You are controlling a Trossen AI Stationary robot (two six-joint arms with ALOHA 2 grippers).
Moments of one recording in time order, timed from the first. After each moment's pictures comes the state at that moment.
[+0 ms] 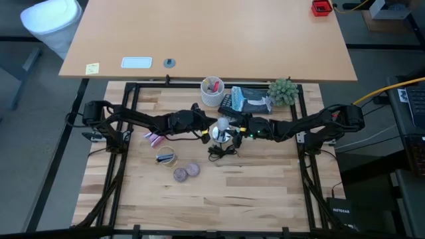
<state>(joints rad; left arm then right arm) 0.11 1.67 0.80 0.56 -0.26 -0.05 -0.08 1.46 0.53 0.49 0.23 0.36</state>
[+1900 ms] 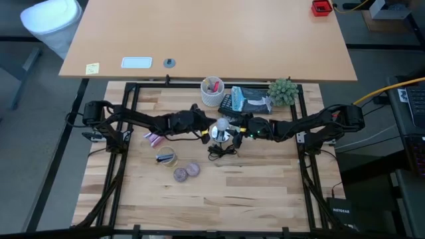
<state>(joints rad) 0.10 1.67 0.80 0.53 -0.27 -0.08 -0.08 1.46 0.53 0.47 0.25 0.33</state>
